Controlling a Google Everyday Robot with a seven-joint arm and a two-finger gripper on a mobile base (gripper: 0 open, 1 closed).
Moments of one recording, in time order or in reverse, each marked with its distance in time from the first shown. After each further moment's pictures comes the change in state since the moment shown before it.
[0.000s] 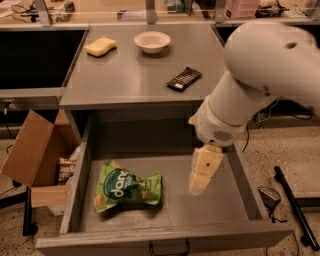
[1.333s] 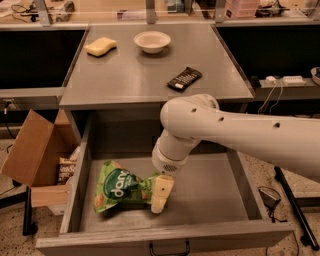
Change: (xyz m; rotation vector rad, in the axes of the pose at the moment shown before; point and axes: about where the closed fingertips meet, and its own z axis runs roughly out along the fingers) arm -0.033 -0.014 0.179 -0.086 0.017 -0.081
